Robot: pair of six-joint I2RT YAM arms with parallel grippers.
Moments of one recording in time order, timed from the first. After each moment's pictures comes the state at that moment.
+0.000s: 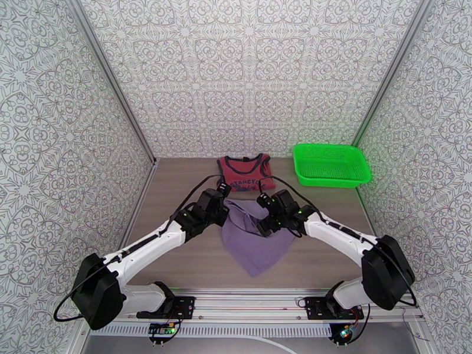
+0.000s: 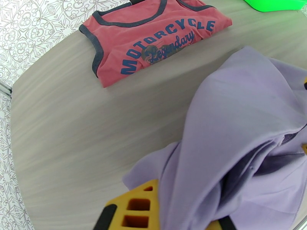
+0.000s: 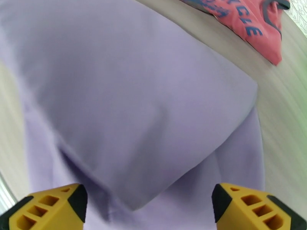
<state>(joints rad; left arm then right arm) -0.64 1.32 0.94 -0.39 -0.22 -0.07 0.62 1.50 0.97 -0.46 -0.03 -0.03</state>
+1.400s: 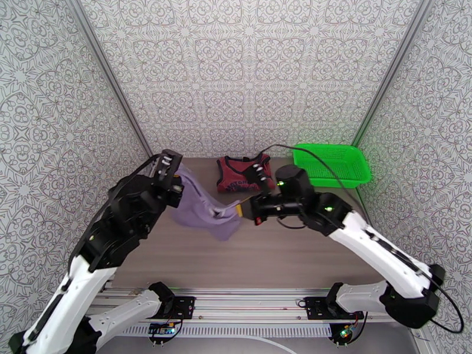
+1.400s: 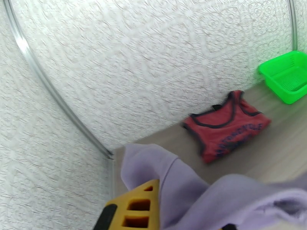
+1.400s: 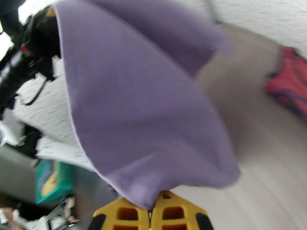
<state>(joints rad) -0.61 0.92 1.42 -0.71 -0.50 0.33 0.91 1.36 1.52 -0.63 -0.46 0.48</state>
